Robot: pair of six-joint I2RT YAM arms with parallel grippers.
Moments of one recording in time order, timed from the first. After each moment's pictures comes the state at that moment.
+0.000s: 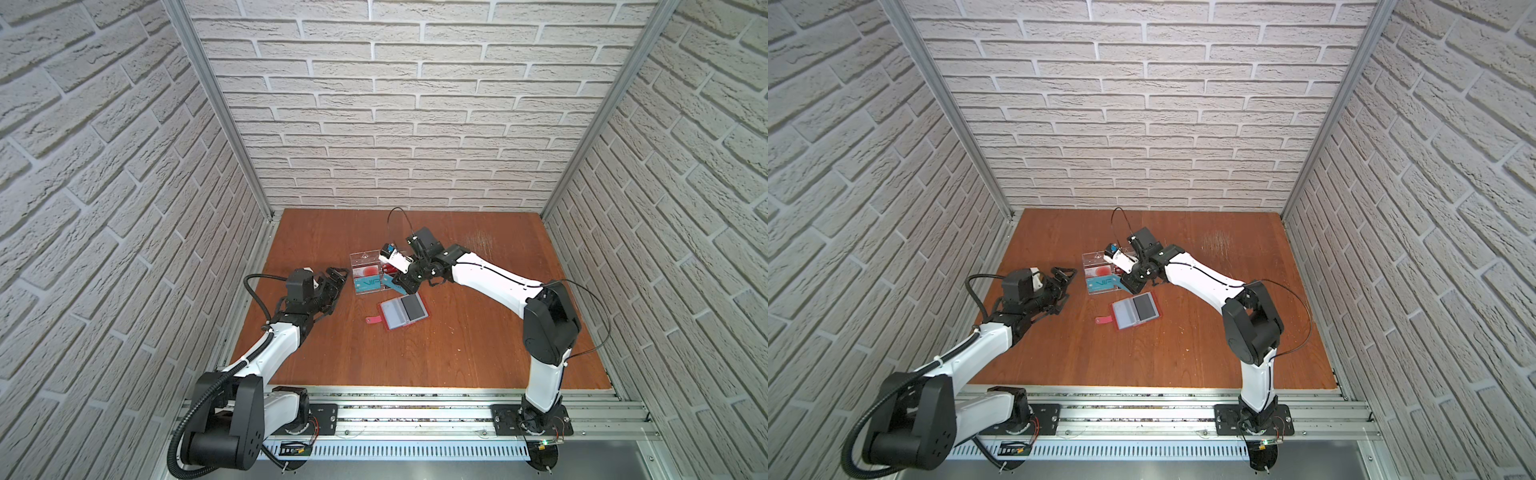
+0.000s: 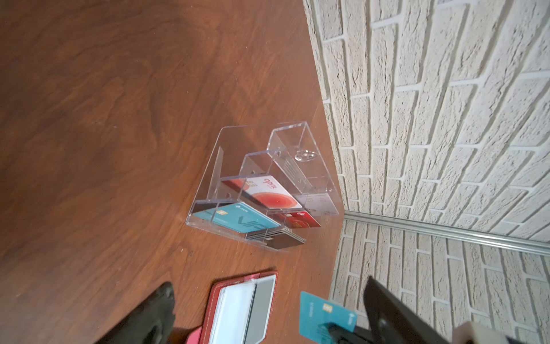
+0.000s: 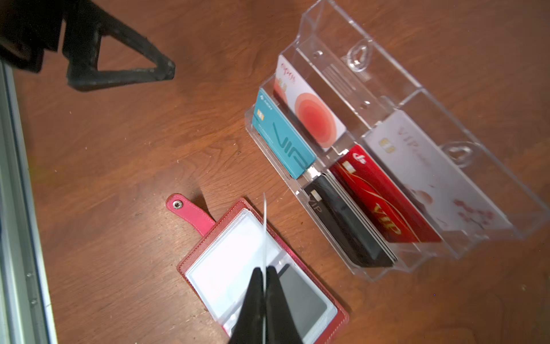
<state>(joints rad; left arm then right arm) -0.10 1.20 0.50 0.17 0.37 -1.18 0.64 1.92 1.57 -0.64 -0.29 -0.35</state>
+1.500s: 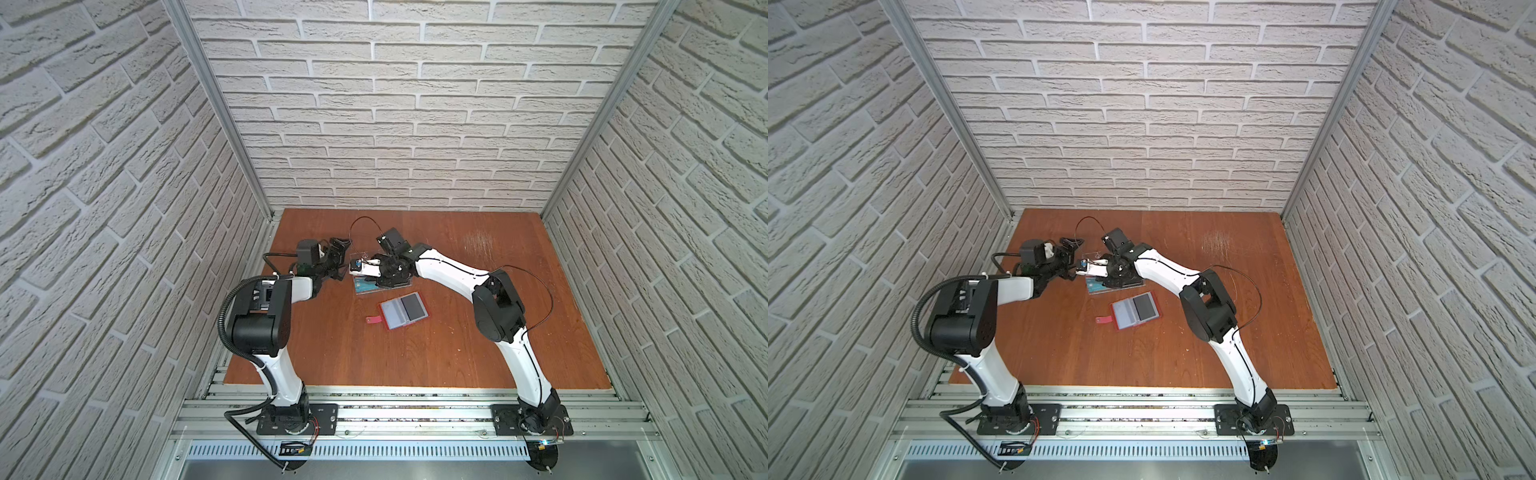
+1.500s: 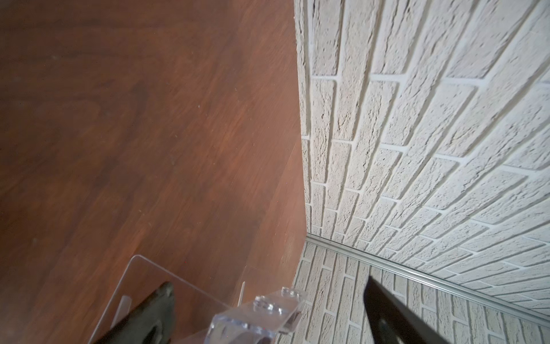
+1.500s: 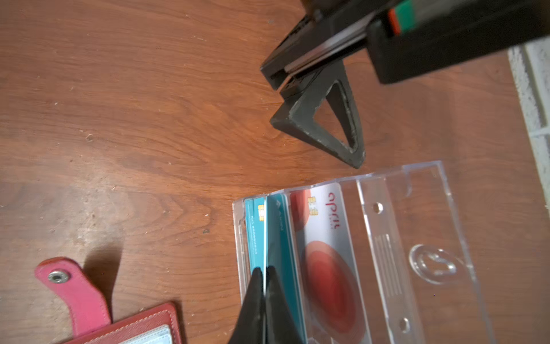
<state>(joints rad) -0.05 1.81 0.89 0.46 0.51 -1.35 0.68 2.30 1.95 -0.60 -0.36 -0.83</state>
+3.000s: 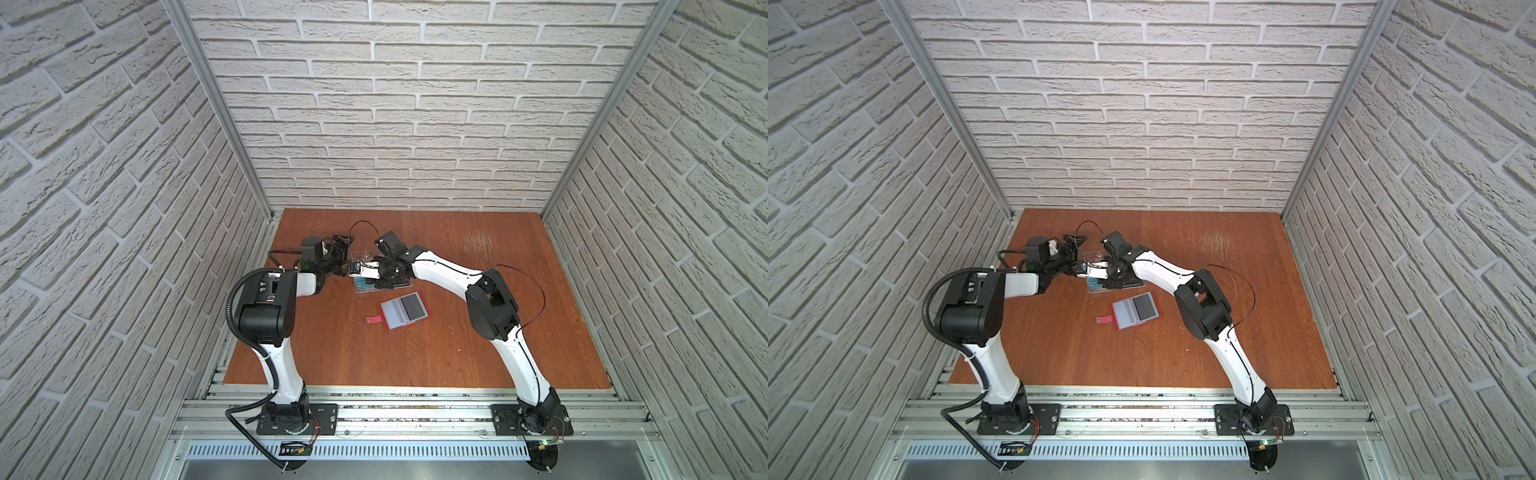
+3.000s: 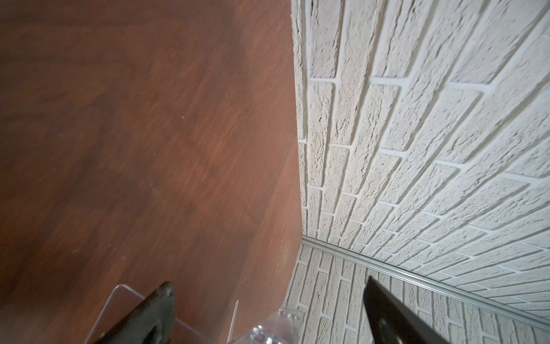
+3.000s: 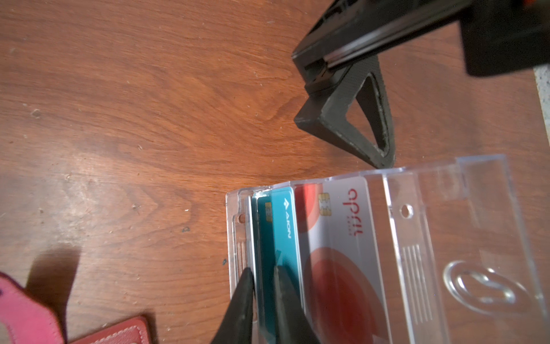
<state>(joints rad) -0.07 1.90 0.95 0.52 0.51 -1.37 0.68 2.36 1.97 -0.59 -0.31 -0.83</state>
